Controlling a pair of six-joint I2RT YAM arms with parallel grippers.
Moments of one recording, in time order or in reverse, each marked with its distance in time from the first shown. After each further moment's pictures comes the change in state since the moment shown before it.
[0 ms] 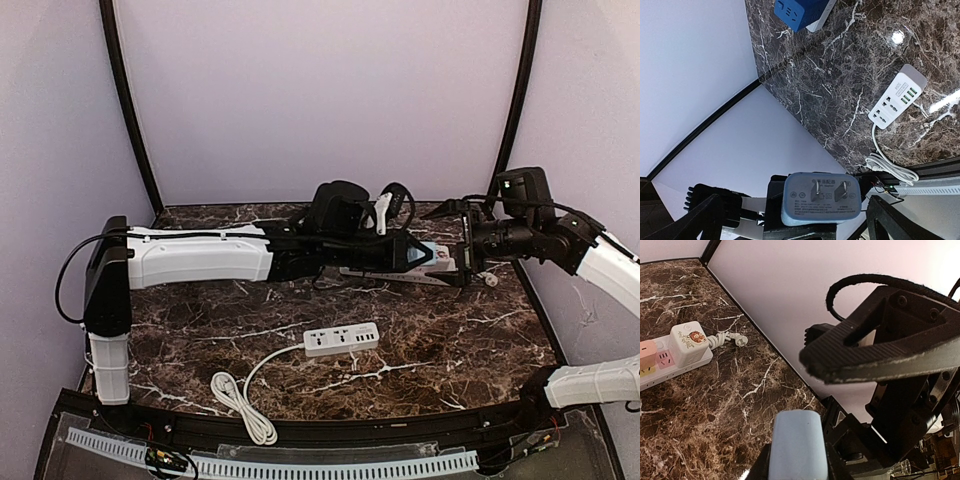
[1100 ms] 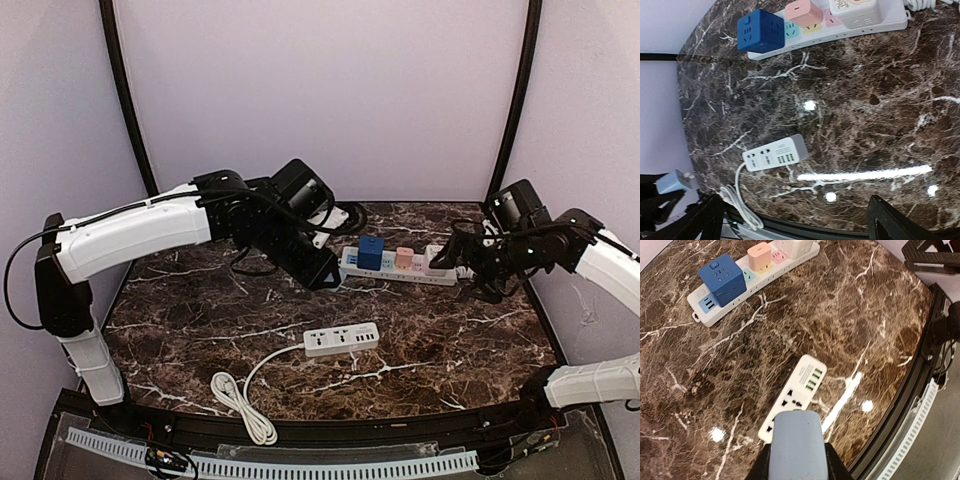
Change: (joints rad) left arm 0.046 -0.224 0.055 -0.930 -0.211 0.490; right arm 0.000 0.013 0.016 -0.319 0.209 -0.908
